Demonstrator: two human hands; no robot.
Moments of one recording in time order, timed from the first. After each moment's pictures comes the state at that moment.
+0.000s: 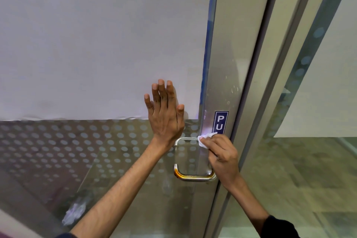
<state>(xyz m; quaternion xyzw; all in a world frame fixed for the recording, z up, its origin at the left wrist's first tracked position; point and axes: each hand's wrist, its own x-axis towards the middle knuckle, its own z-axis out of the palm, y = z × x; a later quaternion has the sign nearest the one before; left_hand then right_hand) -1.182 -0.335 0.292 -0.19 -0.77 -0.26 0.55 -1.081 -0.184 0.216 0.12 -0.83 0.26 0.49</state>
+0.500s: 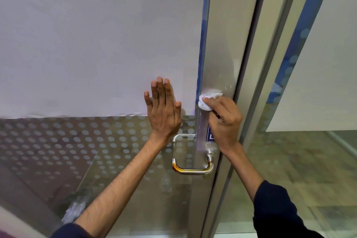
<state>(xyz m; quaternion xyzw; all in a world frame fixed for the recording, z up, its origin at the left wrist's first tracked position) -1.180 -0.337 0.292 -0.20 -0.78 -0.27 0.53 -1.096 -0.188 0.307 0.08 -0.77 0.25 0.58</state>
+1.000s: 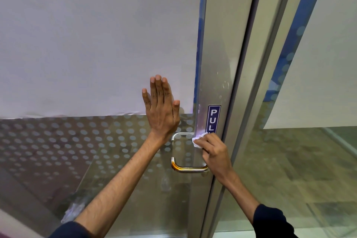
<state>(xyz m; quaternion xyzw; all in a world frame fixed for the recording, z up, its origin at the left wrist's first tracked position) -1.182 -0.338 0.291 -0.21 -0.78 -0.27 0.52 -1.074 -0.184 0.204 0.13 -0.88 0.22 0.41</state>
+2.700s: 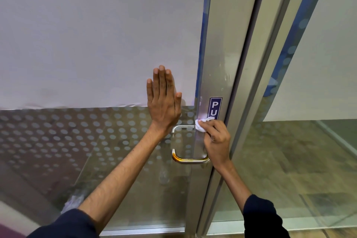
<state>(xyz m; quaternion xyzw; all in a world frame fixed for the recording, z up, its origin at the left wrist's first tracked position) -1.183 -0.341 0.289 -0.23 -0.78 -0.26 0.52 -1.076 -0.198 0.215 0.02 -0.83 0.30 0.48</state>
